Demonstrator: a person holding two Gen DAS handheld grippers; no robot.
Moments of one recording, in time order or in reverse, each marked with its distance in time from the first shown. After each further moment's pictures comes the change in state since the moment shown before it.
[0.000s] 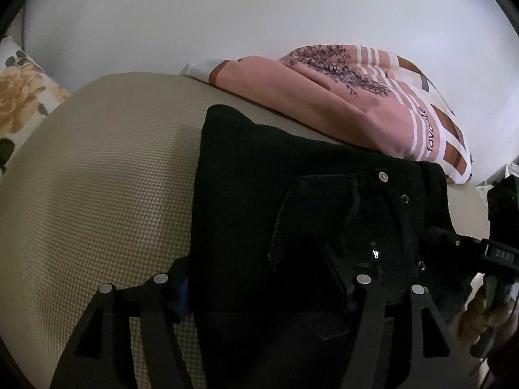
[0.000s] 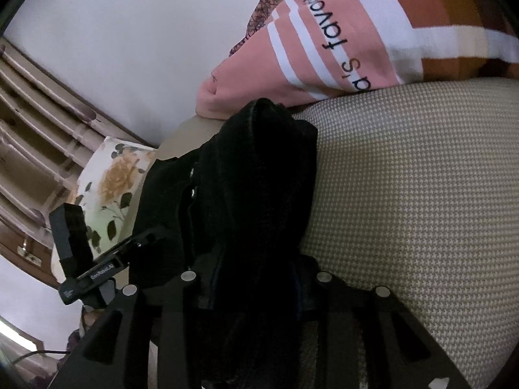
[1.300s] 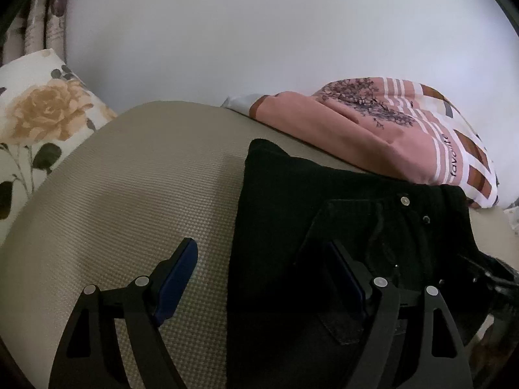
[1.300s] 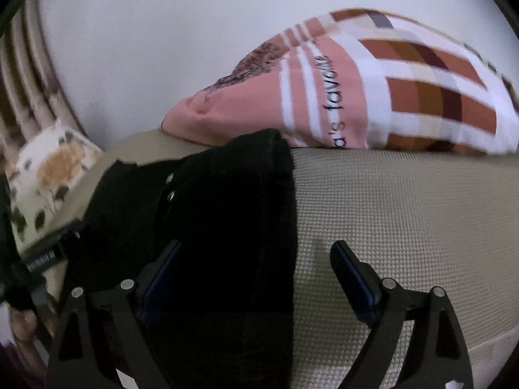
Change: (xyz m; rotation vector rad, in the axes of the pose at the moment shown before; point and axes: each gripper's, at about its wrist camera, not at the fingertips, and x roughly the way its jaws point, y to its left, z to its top) left arm -0.021 0.001 -0.009 -0.036 -0.166 0.171; right arm 0.006 0.060 -0.022 -0.221 -0.211 -0.408
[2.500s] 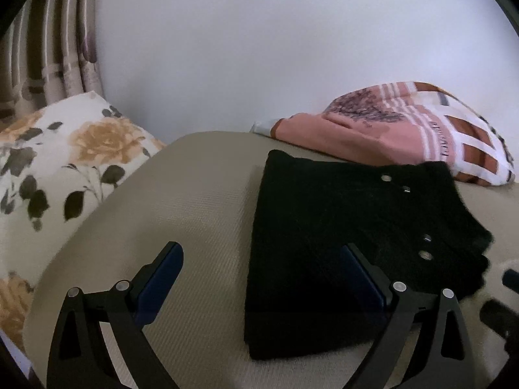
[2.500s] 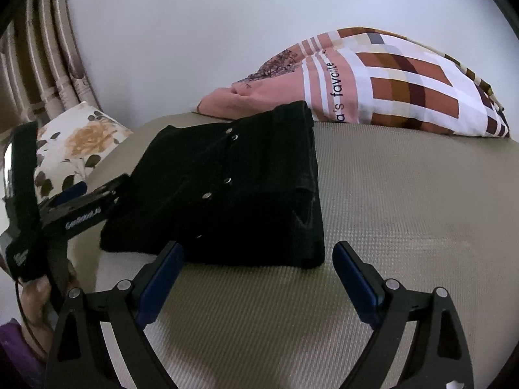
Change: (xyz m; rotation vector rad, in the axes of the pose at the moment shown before) left arm -0.087 -0.036 -0.045 0.097 -0.130 0.190; right arm -0.092 0.026 -0.069 -0.023 -0.021 0.021
